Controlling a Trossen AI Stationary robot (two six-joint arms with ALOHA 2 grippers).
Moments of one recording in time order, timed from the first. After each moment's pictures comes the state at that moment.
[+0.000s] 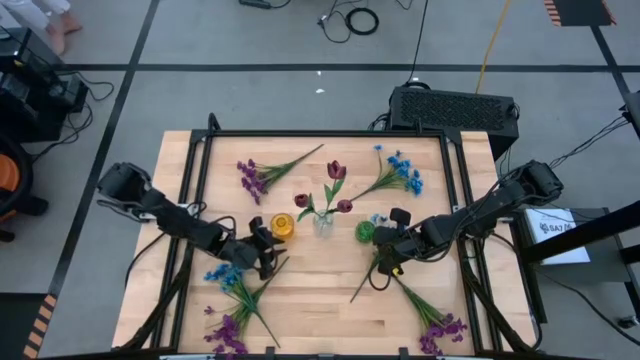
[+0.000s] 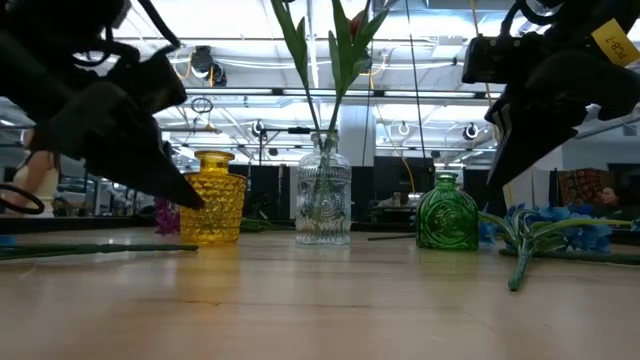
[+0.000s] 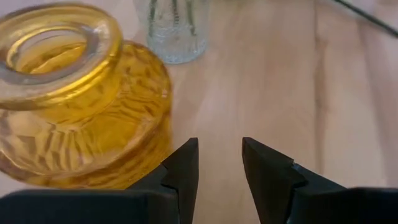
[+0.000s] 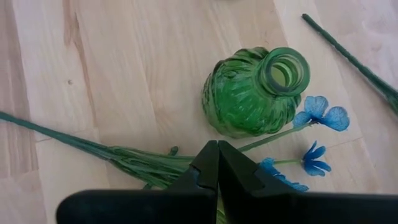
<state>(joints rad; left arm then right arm) -0.45 1.48 0.42 0.31 -0.52 -0.51 0.39 1.43 0.80 -0.56 0.39 0.59</state>
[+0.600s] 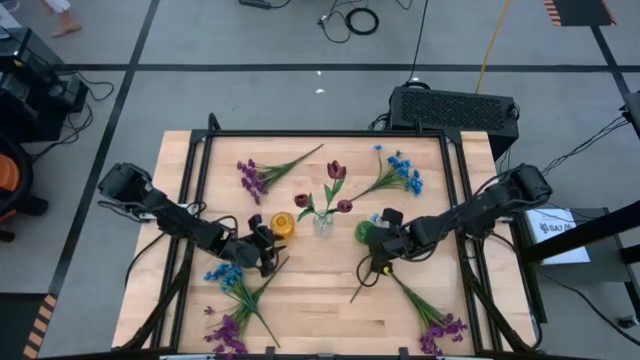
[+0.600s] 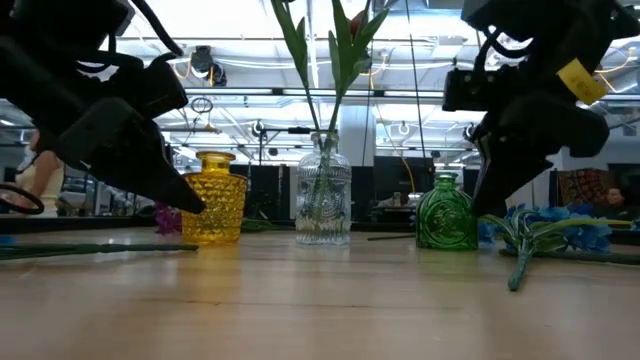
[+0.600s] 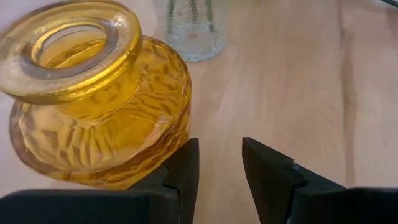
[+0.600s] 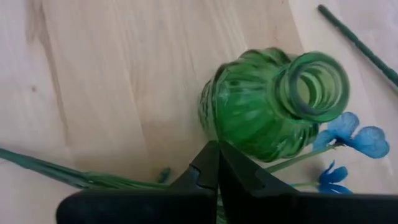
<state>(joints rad) -0.44 1.49 0.42 0.29 -0.56 -0.49 0.34 1.54 0.80 -0.47 0.36 0.53</state>
